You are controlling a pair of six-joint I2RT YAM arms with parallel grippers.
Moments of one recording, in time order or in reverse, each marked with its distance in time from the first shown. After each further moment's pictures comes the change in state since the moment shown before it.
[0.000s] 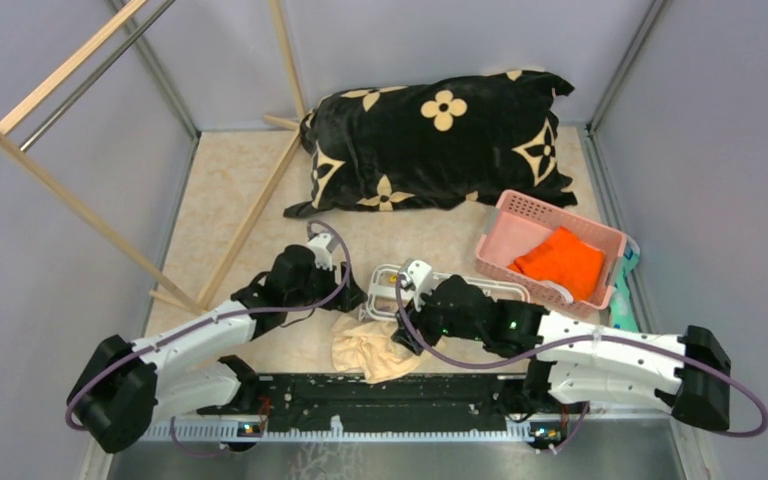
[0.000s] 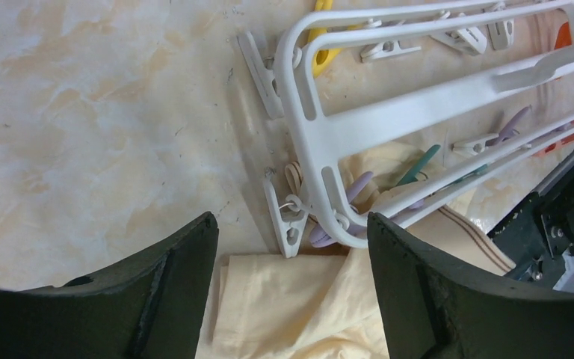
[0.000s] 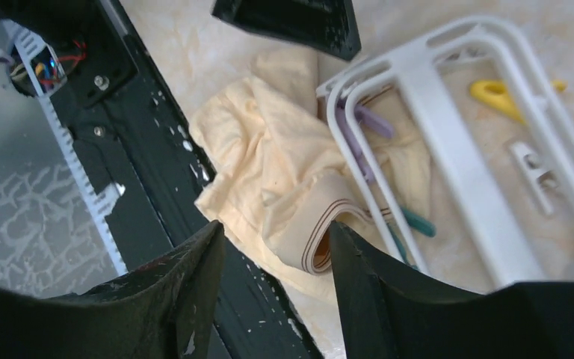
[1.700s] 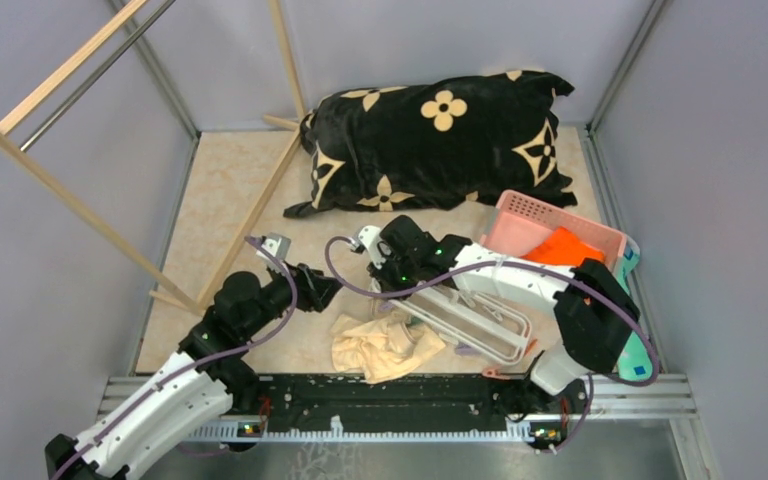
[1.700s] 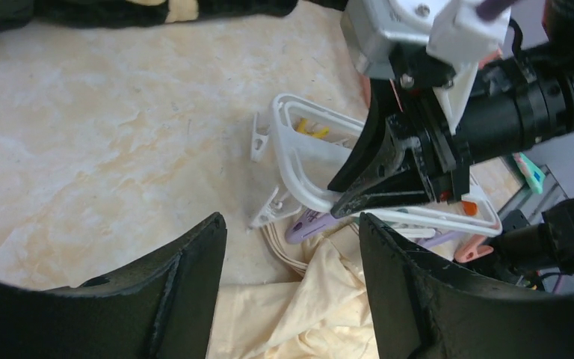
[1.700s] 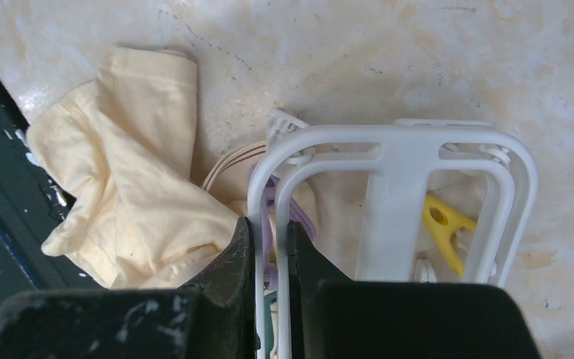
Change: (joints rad) left arm 0.003 -0.552 -0.058 -0.109 -0.142 -0.014; right arm -0.238 0.623 0.494 -0.238 -0.144 -0.400
